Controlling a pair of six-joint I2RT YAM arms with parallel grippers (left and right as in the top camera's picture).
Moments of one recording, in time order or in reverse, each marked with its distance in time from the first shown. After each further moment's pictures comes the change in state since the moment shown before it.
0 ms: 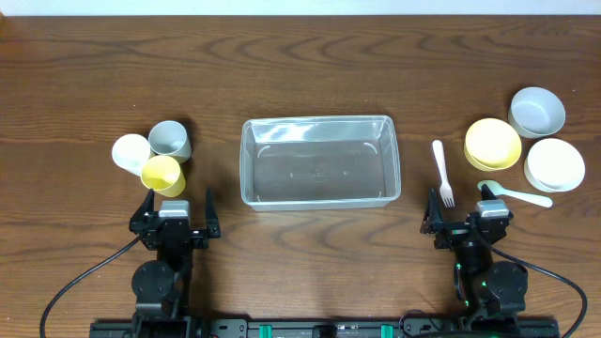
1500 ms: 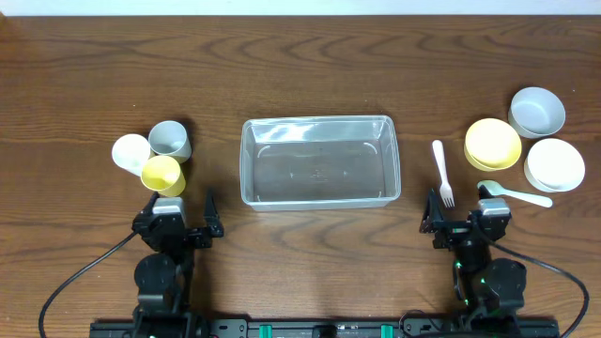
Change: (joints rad) left arm 0.000 0.099 0.005 -0.007 0.008 -0.183; right arm 0.000 0.051 0.000 0.000 0.000 0.081
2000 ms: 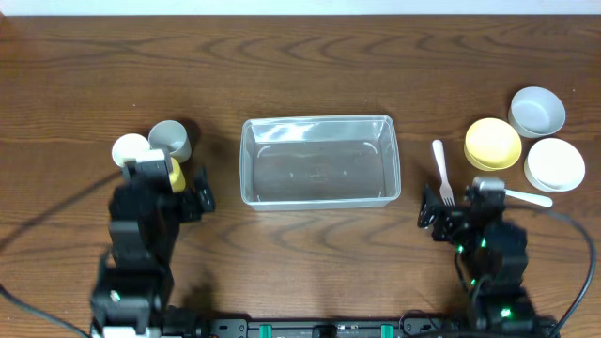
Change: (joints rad) left arm 0.000 0.616 0.690 -0.460 0.000 -0.056; right arm 0.000 0.455 0.307 -0.188 -0.031 0.060
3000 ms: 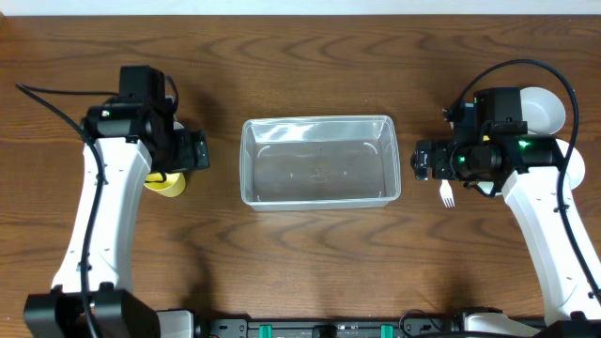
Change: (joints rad) left arm 0.078 0.793 0.591 -0.562 0.014 -0.001; right arm -0.040 0.880 0.817 -0.688 -0.144 -0.111
